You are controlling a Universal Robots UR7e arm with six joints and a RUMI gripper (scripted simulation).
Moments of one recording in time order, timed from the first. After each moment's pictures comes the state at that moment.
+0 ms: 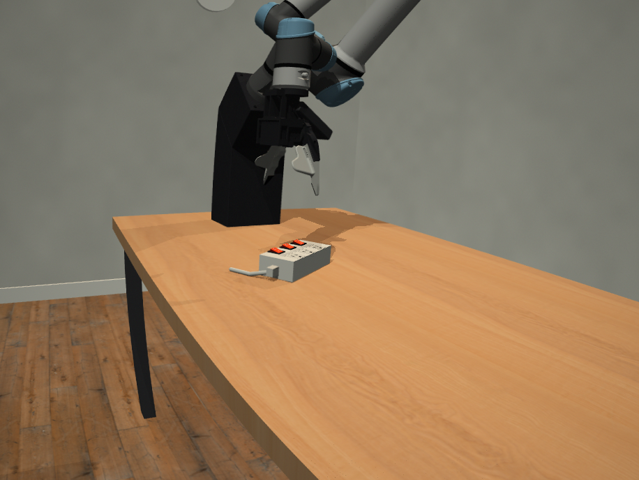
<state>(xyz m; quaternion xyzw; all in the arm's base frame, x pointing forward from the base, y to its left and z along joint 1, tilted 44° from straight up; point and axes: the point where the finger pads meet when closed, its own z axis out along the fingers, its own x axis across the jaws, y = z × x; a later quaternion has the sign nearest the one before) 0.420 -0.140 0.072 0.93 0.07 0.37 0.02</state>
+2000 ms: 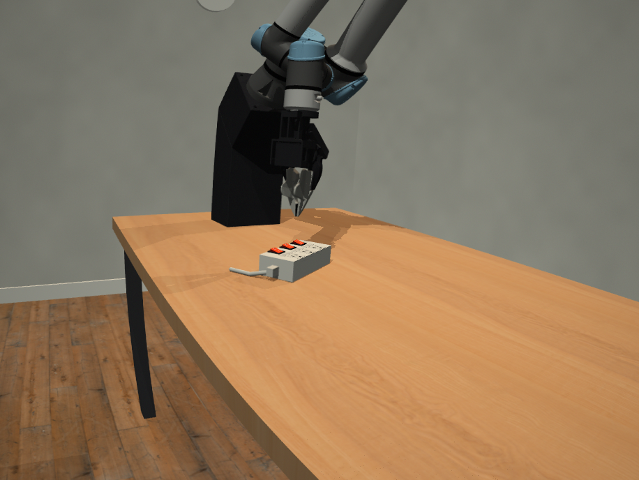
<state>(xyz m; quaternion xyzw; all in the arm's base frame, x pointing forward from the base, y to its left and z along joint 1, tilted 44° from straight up) 0.440 -0.110 0.032 0.90 0.22 0.36 0.10</state>
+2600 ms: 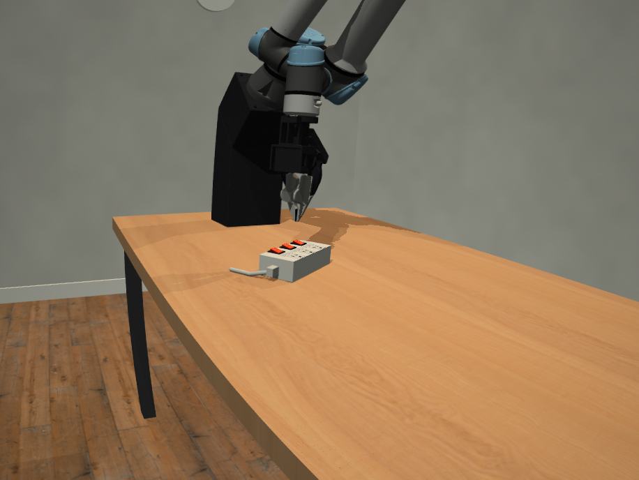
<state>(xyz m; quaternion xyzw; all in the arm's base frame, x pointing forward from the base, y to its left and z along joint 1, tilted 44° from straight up) 0.447 -0.109 0.023 0.90 0.22 0.36 0.10</state>
